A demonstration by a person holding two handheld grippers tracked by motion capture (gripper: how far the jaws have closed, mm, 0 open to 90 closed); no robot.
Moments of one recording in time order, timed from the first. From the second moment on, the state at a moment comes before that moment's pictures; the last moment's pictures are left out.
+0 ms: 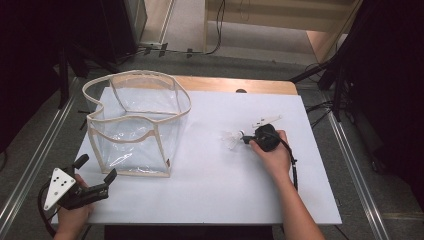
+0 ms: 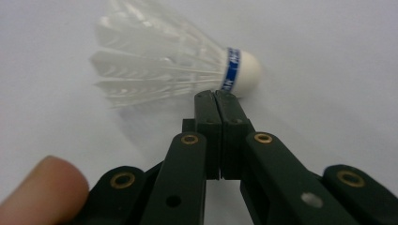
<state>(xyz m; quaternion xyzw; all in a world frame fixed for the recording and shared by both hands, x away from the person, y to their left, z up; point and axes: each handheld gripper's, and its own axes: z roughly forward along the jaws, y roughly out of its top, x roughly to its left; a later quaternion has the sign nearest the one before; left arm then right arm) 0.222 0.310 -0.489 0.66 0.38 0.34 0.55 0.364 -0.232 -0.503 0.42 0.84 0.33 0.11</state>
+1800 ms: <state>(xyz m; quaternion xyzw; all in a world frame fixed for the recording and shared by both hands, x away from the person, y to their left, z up) 0.222 0.310 -0.489 0.66 0.38 0.34 0.55 0.427 -0.217 -0.507 0.35 0.88 0.29 0.11</state>
